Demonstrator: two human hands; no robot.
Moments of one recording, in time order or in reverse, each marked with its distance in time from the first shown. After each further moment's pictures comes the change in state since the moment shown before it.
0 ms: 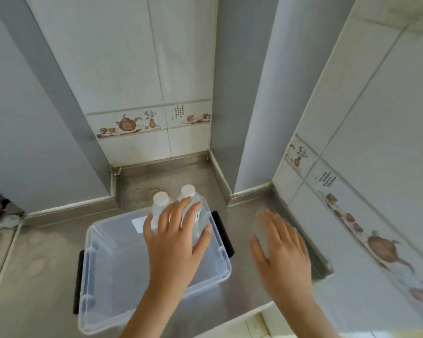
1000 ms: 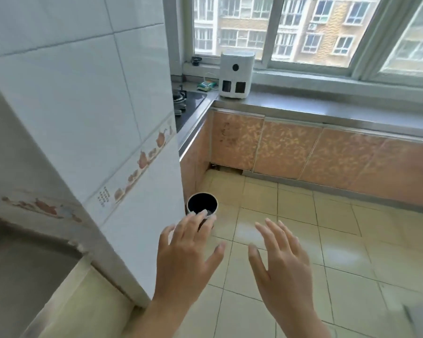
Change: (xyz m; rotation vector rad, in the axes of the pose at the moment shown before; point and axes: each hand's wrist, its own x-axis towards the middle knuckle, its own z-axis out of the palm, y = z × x) left_hand -0.246 0.457 -0.015 -0.486 -0.354 0.928; right_hand -0.361 0.270 -0.287 -0.334 0.352 0.830
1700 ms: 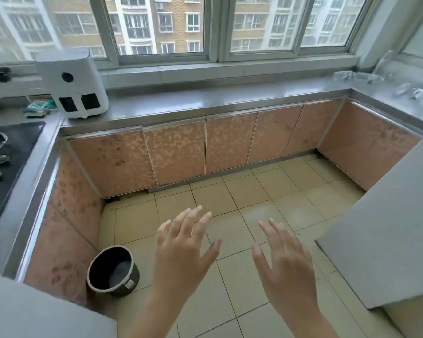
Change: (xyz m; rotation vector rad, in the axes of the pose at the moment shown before) left_hand 0.267 0.142 0.196 -0.249 -0.102 0.519; right_hand 0.163 0.197 -0.013 -0.237 0.149 0.552
